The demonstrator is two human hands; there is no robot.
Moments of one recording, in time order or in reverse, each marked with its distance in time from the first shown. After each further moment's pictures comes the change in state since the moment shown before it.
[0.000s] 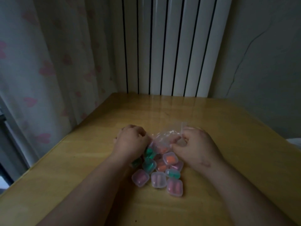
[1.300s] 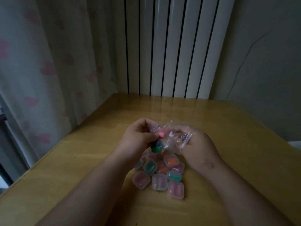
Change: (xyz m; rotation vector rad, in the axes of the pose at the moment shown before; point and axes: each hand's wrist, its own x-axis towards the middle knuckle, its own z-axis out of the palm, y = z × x) left_hand -0.016 0.013 -0.009 -1.085 -0.267 0.048; right_hand 0.002 -0.003 0.005 0.586 -0.068 0.057
